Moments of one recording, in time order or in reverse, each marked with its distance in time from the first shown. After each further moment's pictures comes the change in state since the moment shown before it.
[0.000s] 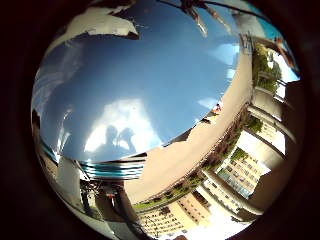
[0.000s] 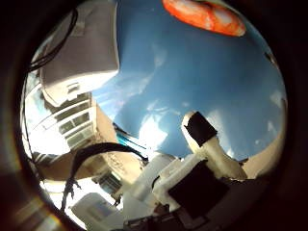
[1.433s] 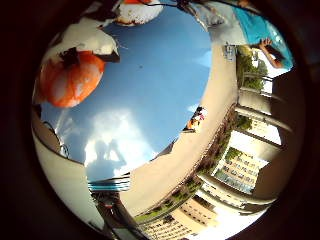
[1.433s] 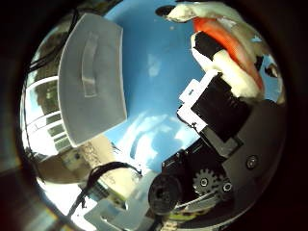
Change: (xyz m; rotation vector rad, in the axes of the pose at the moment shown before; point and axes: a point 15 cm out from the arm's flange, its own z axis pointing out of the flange) arm 0.006 -0.060 -0.144 0.177 0.091 0.003
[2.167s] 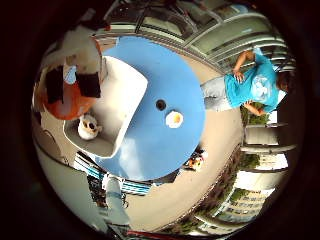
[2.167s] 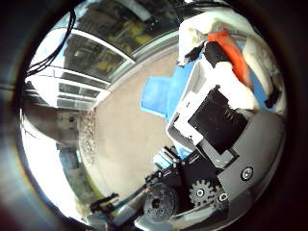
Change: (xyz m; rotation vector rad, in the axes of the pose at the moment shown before) arm -0.348 -0.060 -0.195 0.238 -0.129 -0.442
